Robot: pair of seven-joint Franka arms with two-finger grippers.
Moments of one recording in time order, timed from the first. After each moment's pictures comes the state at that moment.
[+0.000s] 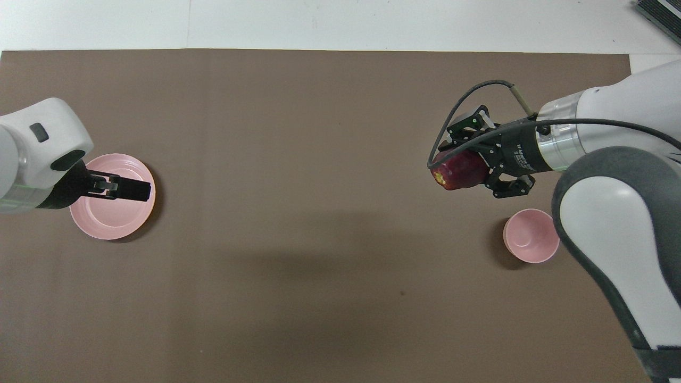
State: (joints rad) left arm 0.15 -0.12 -0.31 -1.79 -0.09 1.75 0.06; right arm 0.11 0.08 0.05 -1.70 0.41 1.87 0.82
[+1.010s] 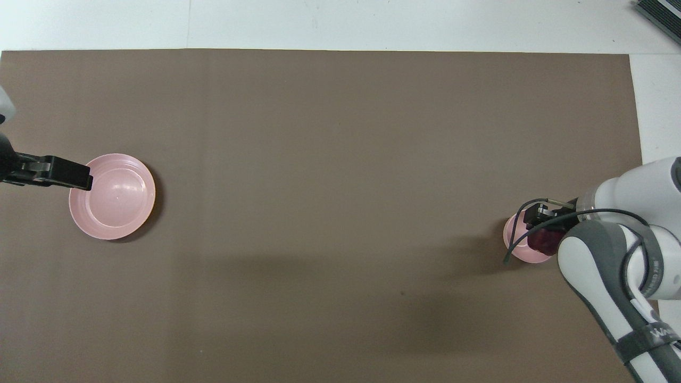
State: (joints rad) left arm 0.17 -0.03 -0.28 -1.54 0.00 1.52 0.03; right arm -0.13 -0.05 0.05 -2.25 -0.01 2.09 0.28
